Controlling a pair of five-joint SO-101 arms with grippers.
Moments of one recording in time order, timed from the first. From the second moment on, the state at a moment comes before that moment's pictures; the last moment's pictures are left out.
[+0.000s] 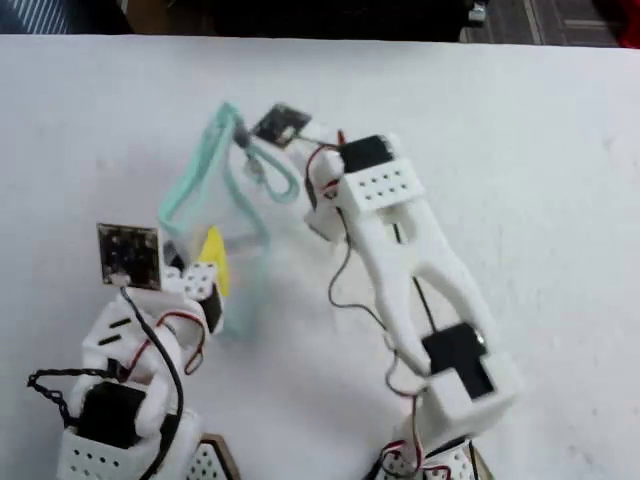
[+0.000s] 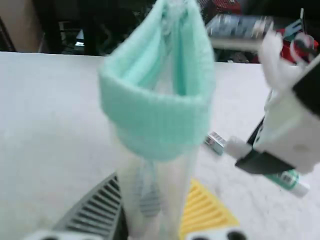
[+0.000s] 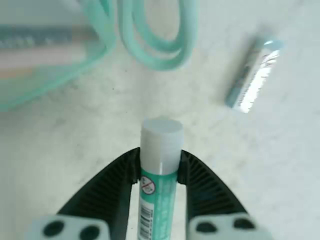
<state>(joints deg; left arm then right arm) 9.0 -90.8 71.7 50.9 10.8 -23.8 5.3 -6.2 81.7 34.2</state>
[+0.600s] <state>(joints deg) 22.8 -90.8 72.6 47.9 10.2 -22.3 -41.4 -9.2 82.0 20.4</state>
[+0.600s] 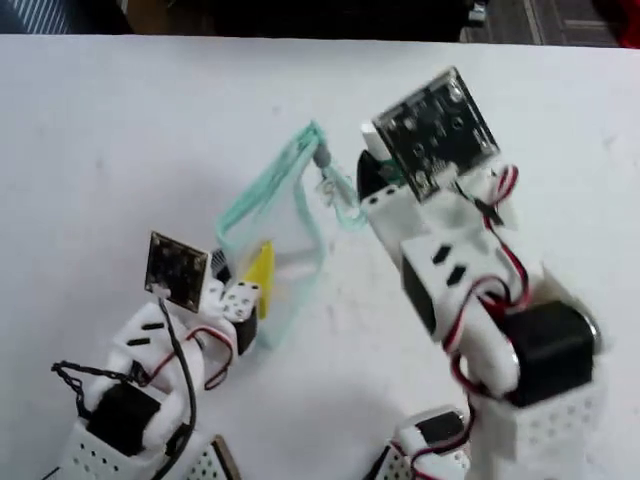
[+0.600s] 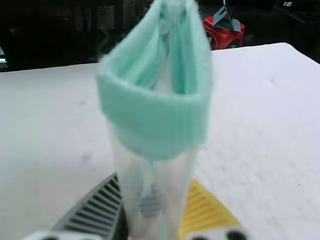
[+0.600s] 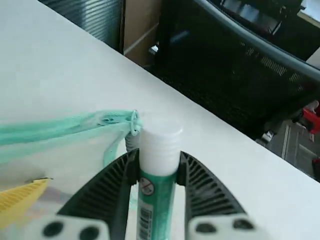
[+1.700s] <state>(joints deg) 30.0 -91.5 77.8 45.8 6.1 -43.1 -52.8 9.2 64.7 19.0</state>
